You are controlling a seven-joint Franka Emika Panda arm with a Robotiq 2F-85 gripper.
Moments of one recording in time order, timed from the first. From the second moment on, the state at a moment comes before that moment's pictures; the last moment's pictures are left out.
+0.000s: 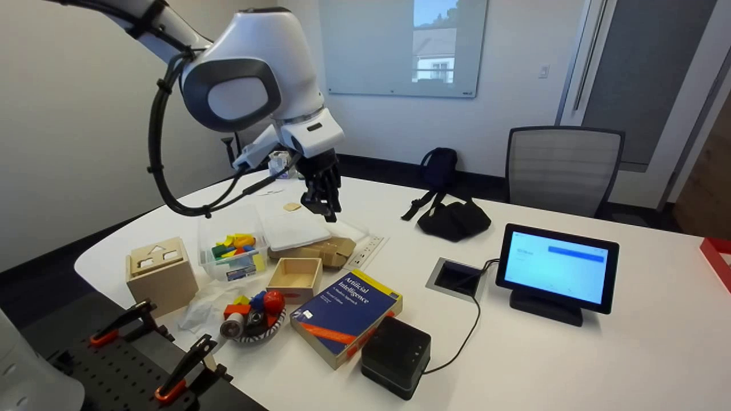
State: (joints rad) arm -0.33 -0.09 -0.17 -2.54 0.14 2.72 0.72
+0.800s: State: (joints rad) arm -0.33 0.23 -0.28 -2.43 0.33 2.81 0.73
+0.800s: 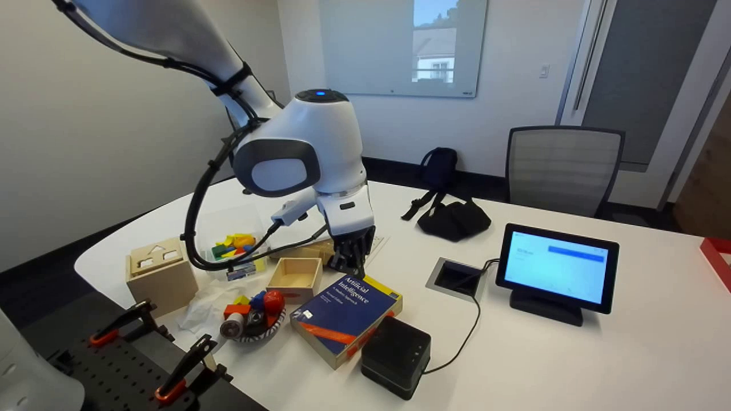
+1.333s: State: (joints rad) arm -0.35 0.37 -0.28 -2.32 0.45 2.81 0.69
